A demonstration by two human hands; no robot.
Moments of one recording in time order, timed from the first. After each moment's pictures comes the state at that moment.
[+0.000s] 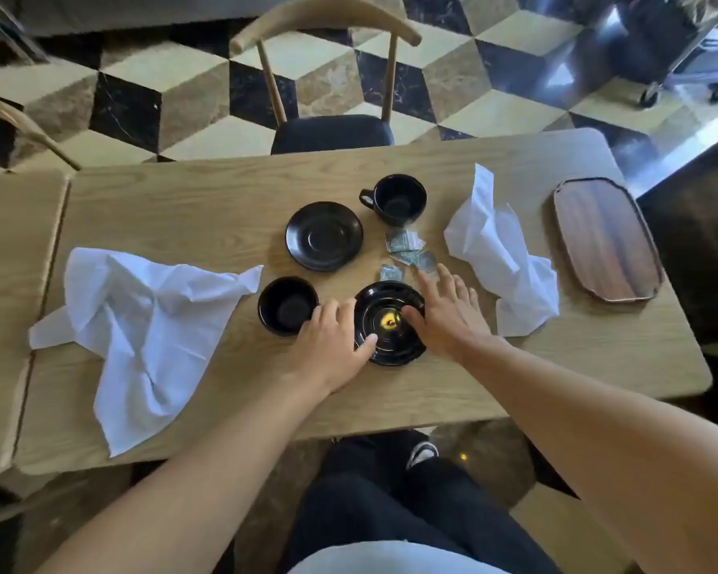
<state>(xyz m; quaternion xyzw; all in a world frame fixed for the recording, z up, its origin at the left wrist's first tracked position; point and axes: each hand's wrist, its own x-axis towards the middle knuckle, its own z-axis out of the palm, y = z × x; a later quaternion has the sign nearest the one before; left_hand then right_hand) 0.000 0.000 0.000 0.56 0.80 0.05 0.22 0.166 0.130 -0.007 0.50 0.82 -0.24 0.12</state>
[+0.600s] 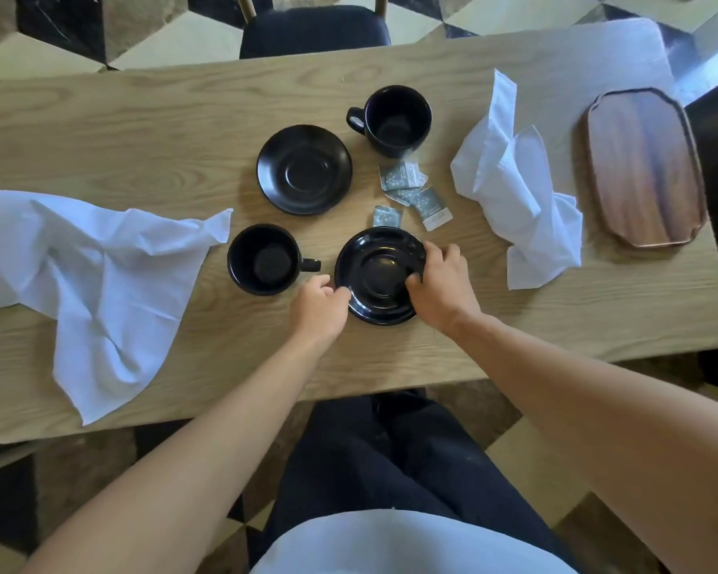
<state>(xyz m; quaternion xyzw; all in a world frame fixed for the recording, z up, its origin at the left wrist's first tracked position) 0.009 0.019 -0.040 0.12 0.82 0.28 0.48 0.162 0.120 -0.049 0.59 0.71 -0.38 0.05</state>
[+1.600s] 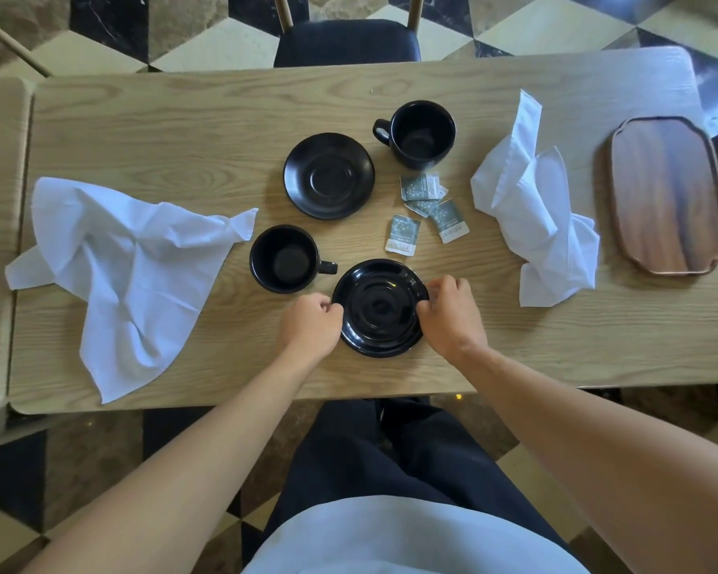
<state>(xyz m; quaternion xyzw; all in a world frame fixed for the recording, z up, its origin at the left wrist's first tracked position) -0.006 -0.013 -0.041 0.23 0.86 0.20 0.40 0.171 0.099 -0.053 0.61 0.68 -0.40 0.04</state>
